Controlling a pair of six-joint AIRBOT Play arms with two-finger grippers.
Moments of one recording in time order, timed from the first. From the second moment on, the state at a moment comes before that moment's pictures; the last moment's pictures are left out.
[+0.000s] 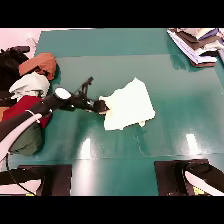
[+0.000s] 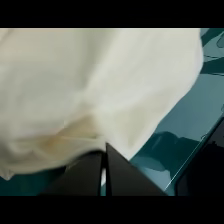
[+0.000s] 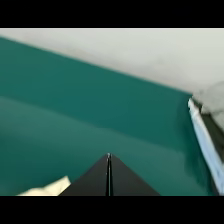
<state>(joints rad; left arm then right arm) -0.40 -1.41 0.99 0.49 -0.82 -1.15 0.23 -1.00 1.78 -1.64 1.14 1.52</state>
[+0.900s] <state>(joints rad) 0.02 -1.22 1.26 0.75 -1.03 -1.14 0.17 -1.41 0.98 -0.84 1.00 1.38</state>
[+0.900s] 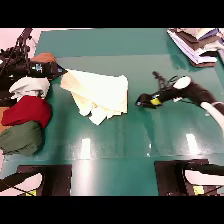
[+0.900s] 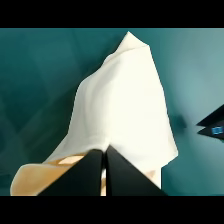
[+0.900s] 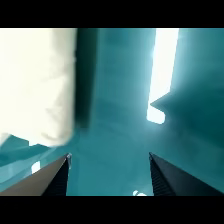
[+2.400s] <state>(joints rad) 0.02 -0.83 1.92 0.72 -1.19 -1.22 0.12 -0.92 1.89 -1.03 1.34 1.55</state>
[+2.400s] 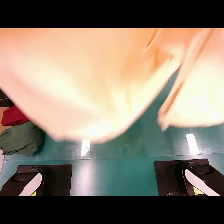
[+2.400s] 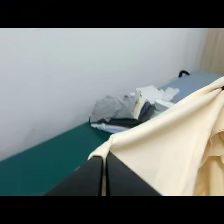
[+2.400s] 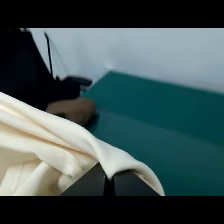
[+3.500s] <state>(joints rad) 0.02 -0.96 0.93 1.03 -1.09 -1.22 0.05 -1.09 0.86 -1.06 1.23 1.48</state>
